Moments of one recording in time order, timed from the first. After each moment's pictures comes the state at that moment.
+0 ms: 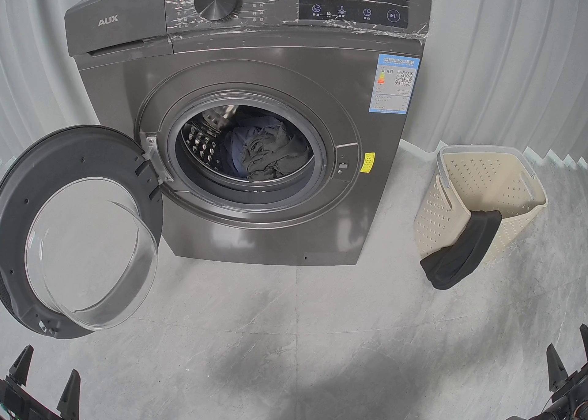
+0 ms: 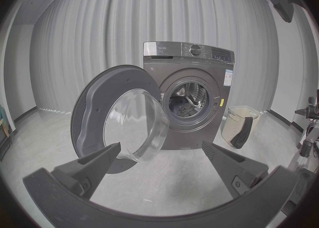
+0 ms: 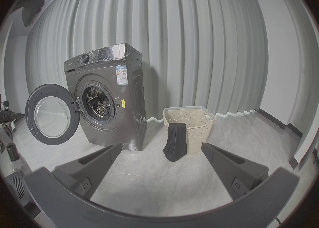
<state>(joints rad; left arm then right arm) 0.00 0.01 -0.02 0.01 -0.01 -0.01 0.01 0.01 -0.02 0.00 -0.03 0.01</state>
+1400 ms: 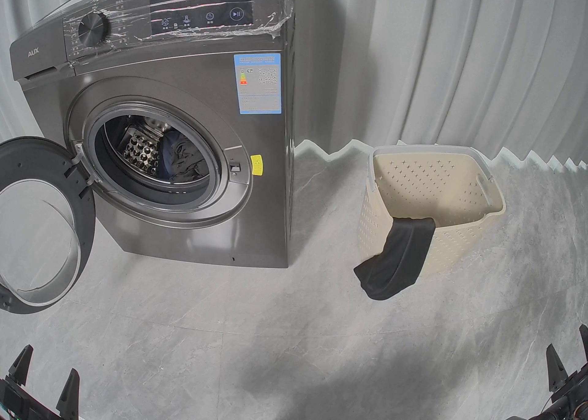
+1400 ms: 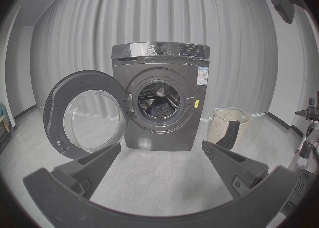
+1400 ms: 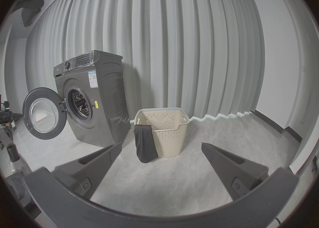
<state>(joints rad) 0.00 0.01 -0.02 0.01 0.00 -0.01 0.01 0.01 -0.02 0.00 -0.03 0.02</state>
